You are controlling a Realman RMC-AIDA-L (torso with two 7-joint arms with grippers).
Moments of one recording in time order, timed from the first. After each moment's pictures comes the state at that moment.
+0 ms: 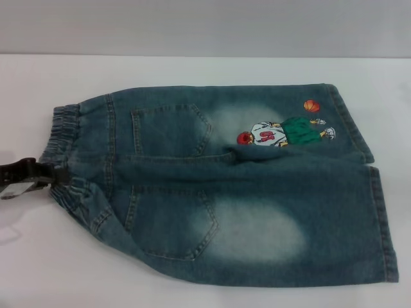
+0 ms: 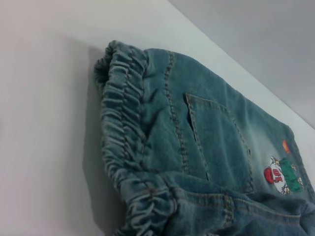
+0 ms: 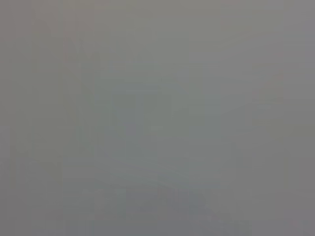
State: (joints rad) left arm -0.45 -1.97 0.55 0.76 2.28 1.54 -2.38; right arm 0.41 2.01 -0.58 -0.54 -1.18 -1.28 1.21
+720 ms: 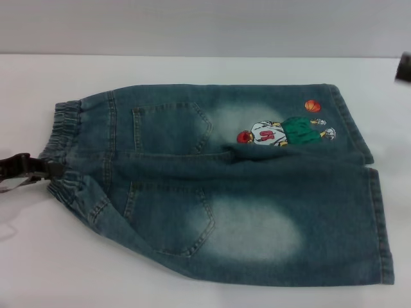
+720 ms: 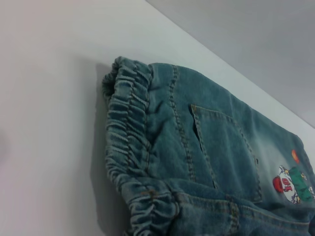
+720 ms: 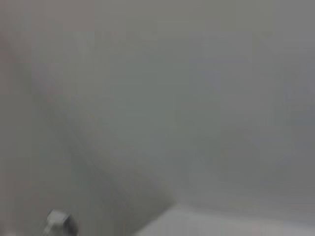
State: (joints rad) left arm -0.45 -1.98 0.55 0.81 2.28 1.51 -2.36; right arm 0.49 1.91 -0.47 -0.74 -1.83 -1.85 1.77
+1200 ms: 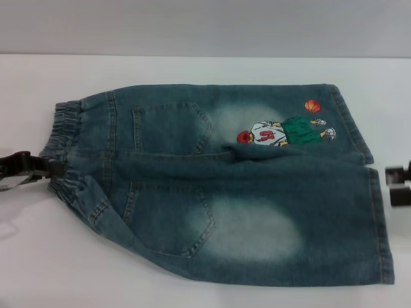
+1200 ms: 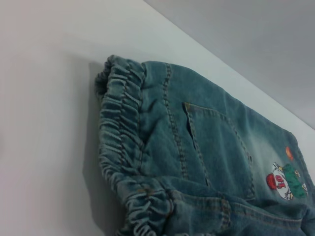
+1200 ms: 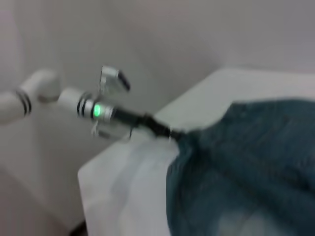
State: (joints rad) left arm -0.45 -1.97 0.55 0.81 2.28 1.54 -2.37; right arm 0.51 1.89 -0.47 -0.77 -2.19 -2.06 1.72
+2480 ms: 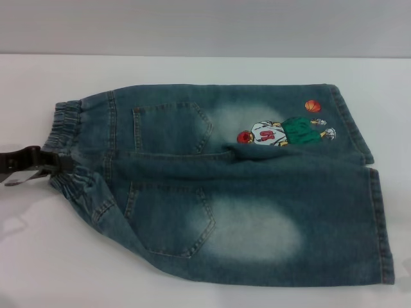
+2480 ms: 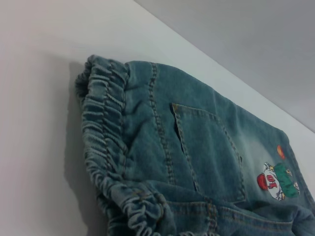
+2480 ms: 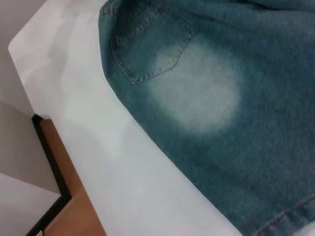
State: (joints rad) left arm -0.48 -1.98 0.56 0.80 2.28 1.53 -2.38; right arm 0.53 1.89 -0.49 -0.78 -2.66 -1.98 1.70
